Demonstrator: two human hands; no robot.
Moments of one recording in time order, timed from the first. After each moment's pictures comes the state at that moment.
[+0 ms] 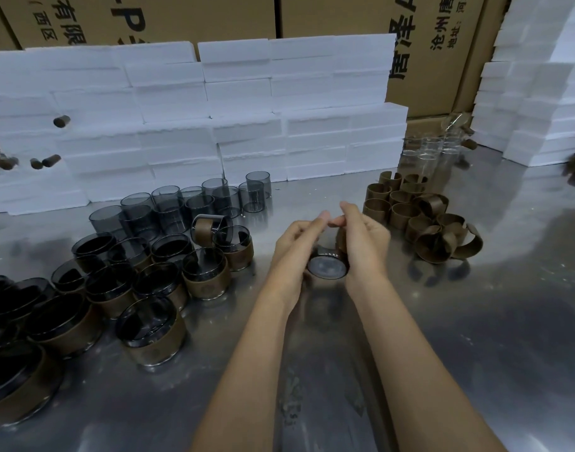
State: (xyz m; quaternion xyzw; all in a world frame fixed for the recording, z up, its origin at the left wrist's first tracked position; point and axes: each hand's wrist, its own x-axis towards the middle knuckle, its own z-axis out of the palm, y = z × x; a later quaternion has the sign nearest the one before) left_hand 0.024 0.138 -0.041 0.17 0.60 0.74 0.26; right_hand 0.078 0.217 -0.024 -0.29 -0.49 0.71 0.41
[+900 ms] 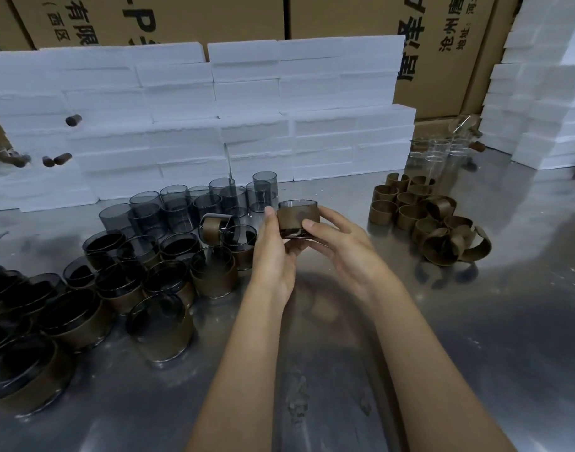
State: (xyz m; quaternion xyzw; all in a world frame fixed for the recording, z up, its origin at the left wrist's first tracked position) left_hand 0.006 0.125 -0.032 0.07 0.47 0.86 0.20; right_hand 0.075 0.221 -0.037 -0.09 -0.60 0.76 0.22
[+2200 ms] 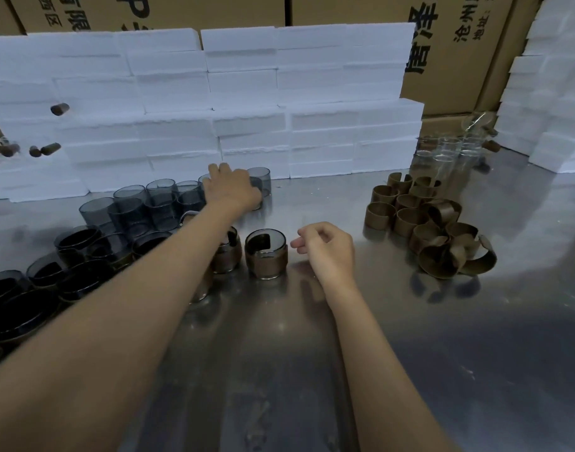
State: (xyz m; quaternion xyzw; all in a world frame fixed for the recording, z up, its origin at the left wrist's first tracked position) left_hand -0.108 0.148 0.022 0.20 0.97 0.11 -0.06; right_hand 0.043 0.230 -0.060 -0.27 -0.67 0.62 0.29
